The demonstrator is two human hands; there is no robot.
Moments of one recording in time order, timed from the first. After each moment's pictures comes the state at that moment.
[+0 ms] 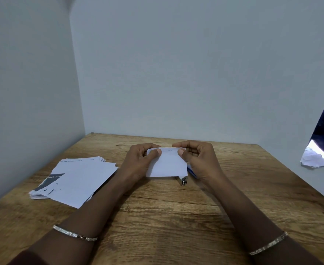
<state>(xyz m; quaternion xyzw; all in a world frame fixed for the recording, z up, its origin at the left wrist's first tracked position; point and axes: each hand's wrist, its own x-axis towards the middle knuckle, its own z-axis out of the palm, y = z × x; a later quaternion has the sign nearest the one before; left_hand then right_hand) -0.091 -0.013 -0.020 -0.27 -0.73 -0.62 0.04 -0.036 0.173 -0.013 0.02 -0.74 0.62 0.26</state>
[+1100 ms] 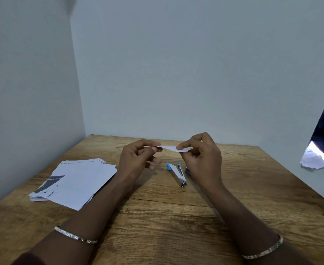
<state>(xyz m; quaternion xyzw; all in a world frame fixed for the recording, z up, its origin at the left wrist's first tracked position) -0.086 -0.012 -0.012 -0.23 -0.63 -0.74 0.04 -0.022 0.162 -0.004 0.01 -0.81 0.35 0.48</state>
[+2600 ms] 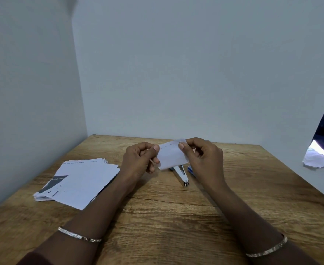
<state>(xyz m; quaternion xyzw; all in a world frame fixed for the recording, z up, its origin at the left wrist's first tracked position) -0.095 -0.011 -0.020 -0.22 -0.66 -0.72 0.04 -0.021 0.164 -0.005 0.03 -0.80 0.38 0.47</state>
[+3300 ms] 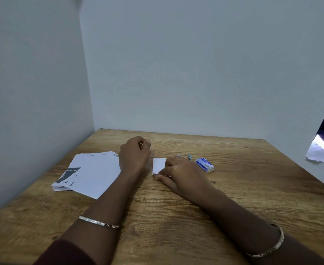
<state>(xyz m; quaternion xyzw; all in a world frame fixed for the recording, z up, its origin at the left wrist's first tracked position) -0.110 -0.029 -0.025 -0.08 -0.83 -0.49 0.24 -0.017 0.116 -0.033 0.21 -0.94 0.03 0.25</state>
